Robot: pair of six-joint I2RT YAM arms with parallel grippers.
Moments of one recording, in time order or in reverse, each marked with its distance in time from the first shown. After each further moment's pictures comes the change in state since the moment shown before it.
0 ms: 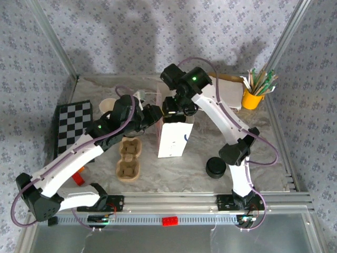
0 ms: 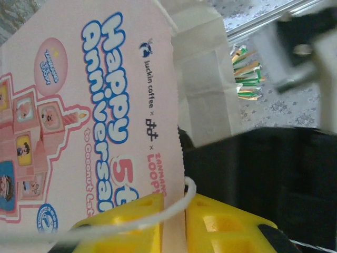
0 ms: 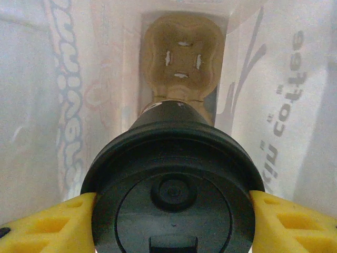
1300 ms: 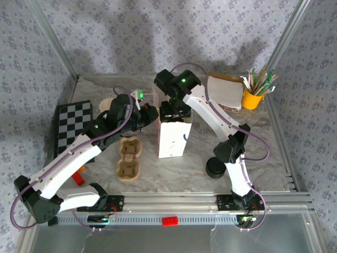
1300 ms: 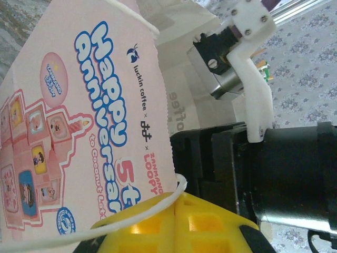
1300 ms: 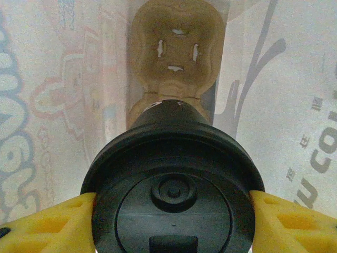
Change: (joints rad) left arm 0.032 -0.010 0.000 -0.027 0.008 0.074; right arm 0.013 0.066 -0.021 0.000 0.016 -0.024
